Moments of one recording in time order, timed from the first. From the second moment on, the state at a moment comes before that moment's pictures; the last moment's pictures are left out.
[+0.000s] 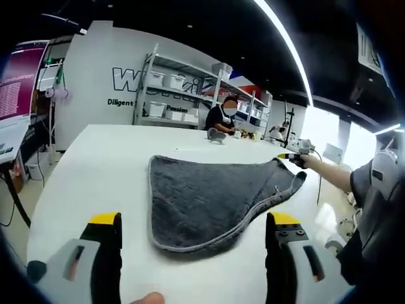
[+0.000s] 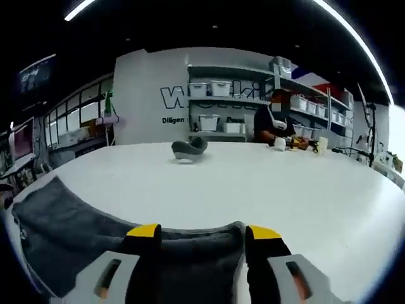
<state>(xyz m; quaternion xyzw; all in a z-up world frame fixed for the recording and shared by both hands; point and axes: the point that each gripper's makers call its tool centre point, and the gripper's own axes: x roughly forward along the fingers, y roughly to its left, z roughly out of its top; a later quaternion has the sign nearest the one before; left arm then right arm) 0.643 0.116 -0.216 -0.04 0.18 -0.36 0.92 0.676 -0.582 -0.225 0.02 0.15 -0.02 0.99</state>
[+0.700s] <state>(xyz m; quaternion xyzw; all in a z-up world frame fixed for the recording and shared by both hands) 0.646 0.099 -0.221 -0.04 0.18 -0.37 0.91 0.602 -0.461 -0.191 0.00 0.13 0.13 0.98</state>
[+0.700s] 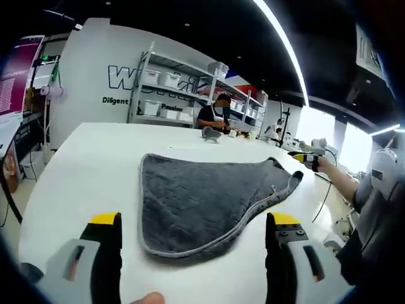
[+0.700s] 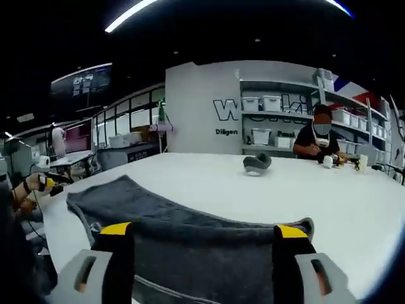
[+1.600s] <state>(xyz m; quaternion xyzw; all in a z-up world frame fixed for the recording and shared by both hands) 0.645 0.084 -0.229 -0.04 0.19 -0.39 0.90 0.514 -0.416 -0.225 -0.04 0.20 0.19 0.96</state>
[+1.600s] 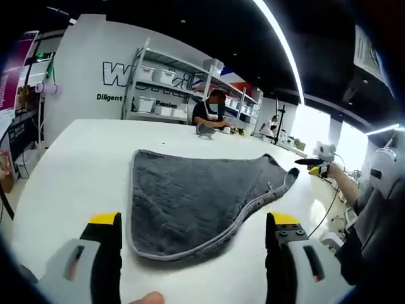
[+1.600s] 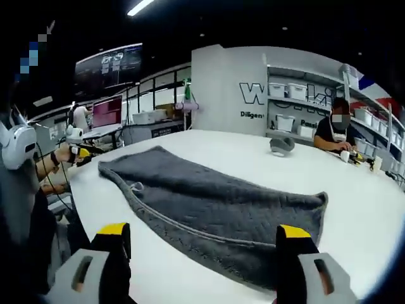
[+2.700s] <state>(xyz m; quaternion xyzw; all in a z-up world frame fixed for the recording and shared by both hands) 0.643 0.086 -0.228 -0.05 0.19 -0.39 0.90 0.524 -0.524 -0.264 -0.25 0.27 -0.01 0.93</state>
